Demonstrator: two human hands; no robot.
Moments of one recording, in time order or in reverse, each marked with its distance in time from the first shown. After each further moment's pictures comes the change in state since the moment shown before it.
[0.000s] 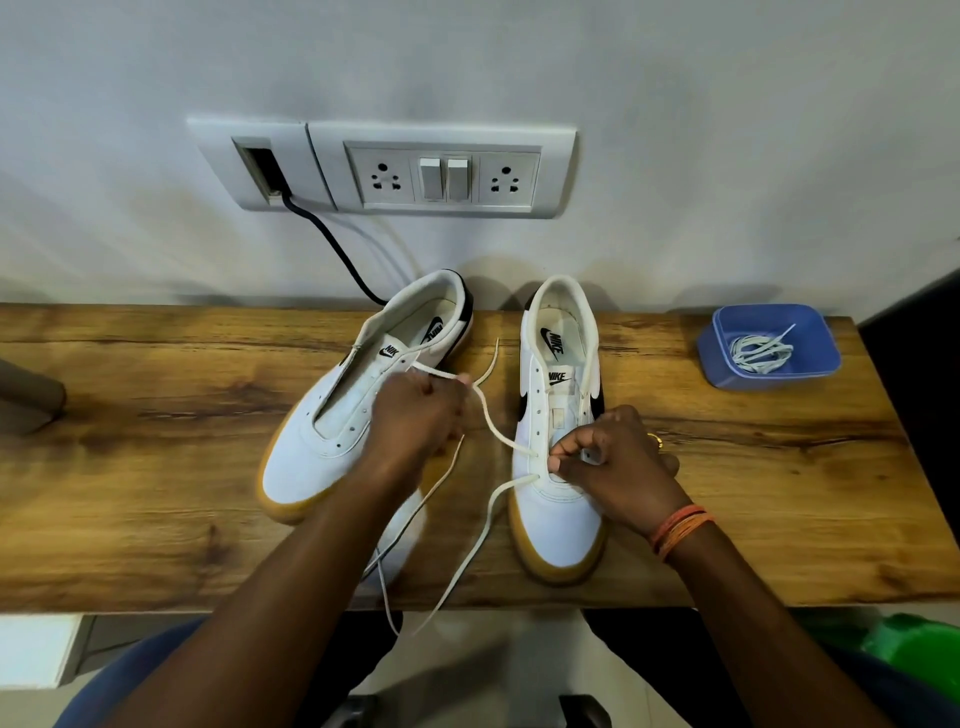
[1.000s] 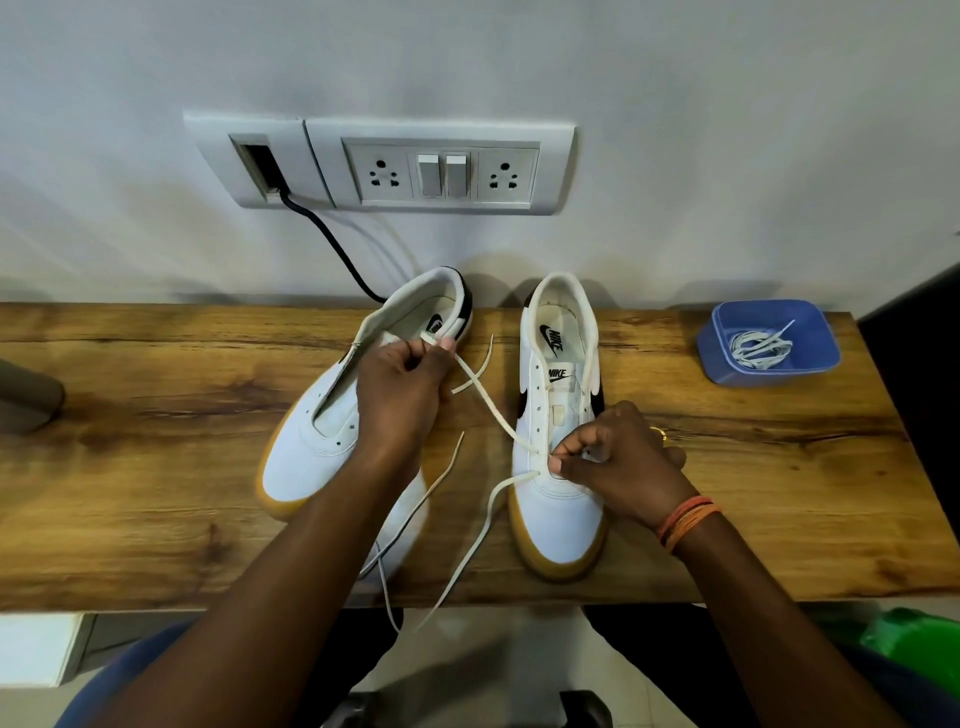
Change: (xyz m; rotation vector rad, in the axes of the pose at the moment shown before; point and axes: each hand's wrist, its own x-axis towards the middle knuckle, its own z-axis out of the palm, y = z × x) left_hand 0.002 0.010 -0.001 -0.123 0.181 0.165; right_hand 0.011 0.012 0.002 -0.033 -0.056 -0.028
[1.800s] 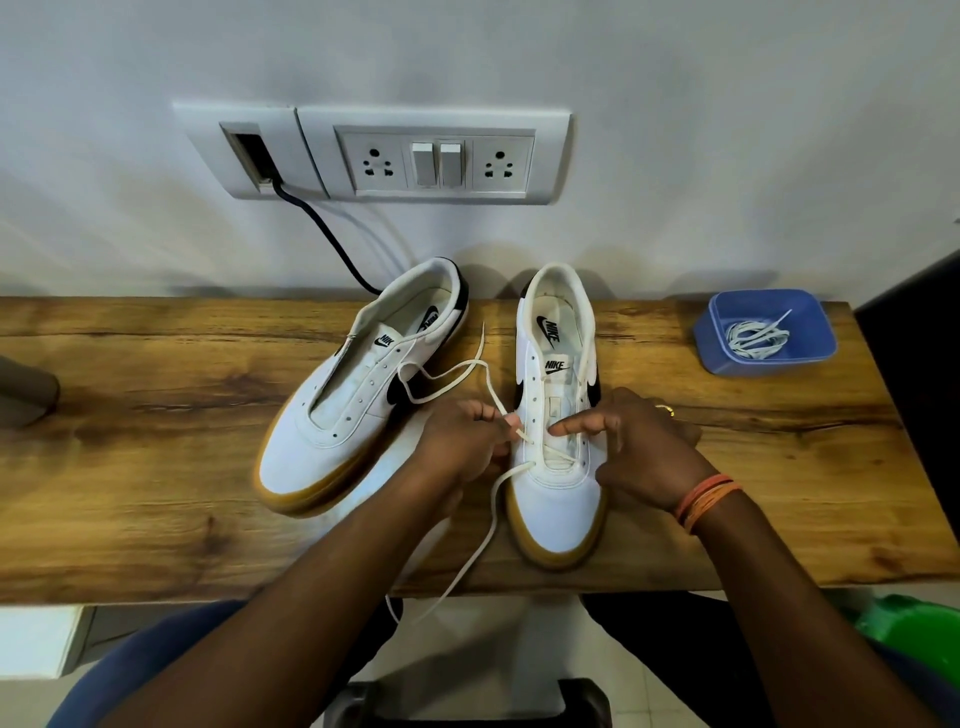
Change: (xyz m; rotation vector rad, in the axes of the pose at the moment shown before) left_hand -0.026 -0.028 0.031 0.131 -0.368 -0.341; right_hand -0.007 -0.007 -0.029 -0.174 -0.091 -0.084
